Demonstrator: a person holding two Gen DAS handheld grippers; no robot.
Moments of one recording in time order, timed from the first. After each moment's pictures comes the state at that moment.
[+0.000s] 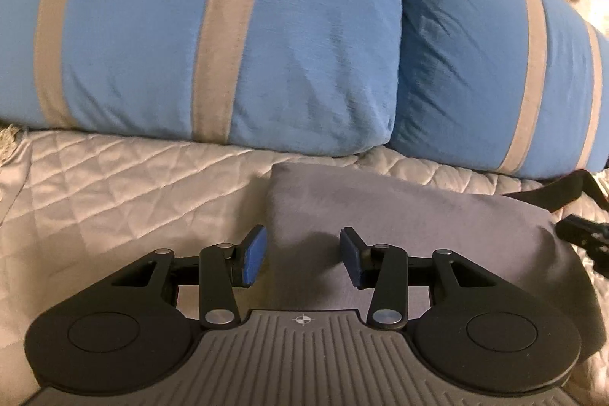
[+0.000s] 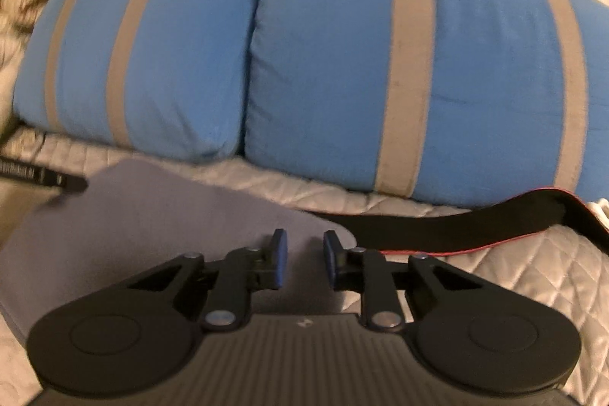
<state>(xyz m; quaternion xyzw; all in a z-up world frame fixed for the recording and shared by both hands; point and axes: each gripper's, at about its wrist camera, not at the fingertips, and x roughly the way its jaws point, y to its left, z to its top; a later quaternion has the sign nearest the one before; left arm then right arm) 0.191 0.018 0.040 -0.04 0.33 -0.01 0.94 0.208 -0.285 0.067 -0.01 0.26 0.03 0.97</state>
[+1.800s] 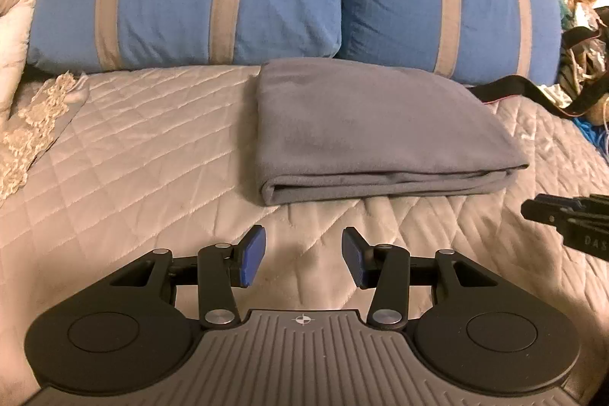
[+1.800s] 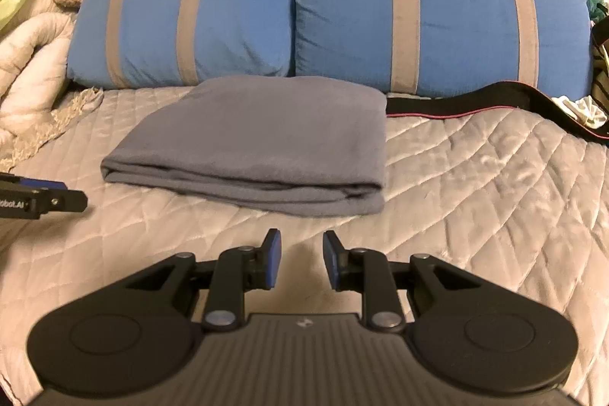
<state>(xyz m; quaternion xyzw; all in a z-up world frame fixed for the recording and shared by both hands) 0.003 -0.003 0.024 -0.01 0.36 -0.02 0.93 0.033 -0.225 0.059 0.03 0.30 0.03 0.95</state>
